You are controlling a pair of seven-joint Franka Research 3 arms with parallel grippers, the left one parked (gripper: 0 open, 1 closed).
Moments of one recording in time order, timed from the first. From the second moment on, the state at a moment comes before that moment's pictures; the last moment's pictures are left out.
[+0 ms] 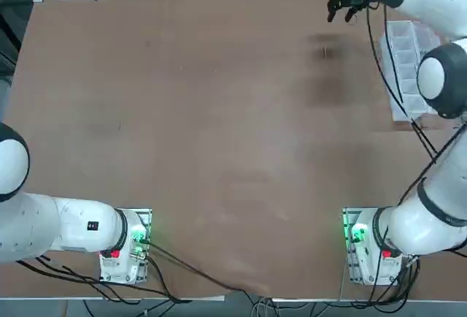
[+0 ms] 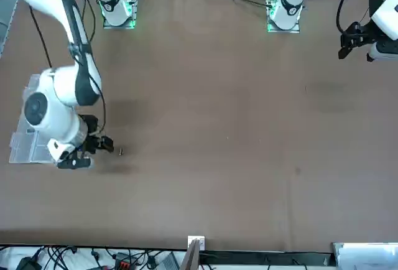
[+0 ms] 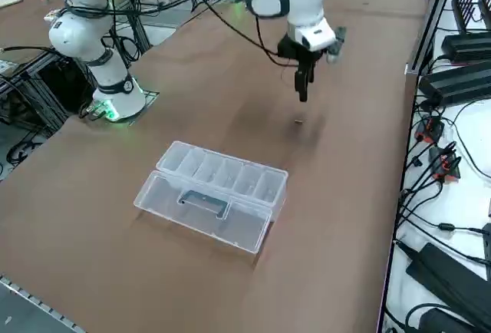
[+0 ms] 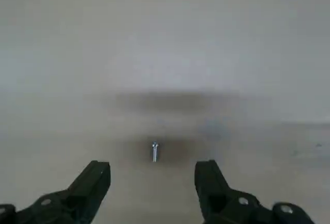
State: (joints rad) arm 0.19 0.54 -0.07 -1.62 0.09 2.22 0.06
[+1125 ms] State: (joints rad) arm 0.20 0.68 -0.07 -1.64 0.09 2.32 0.09
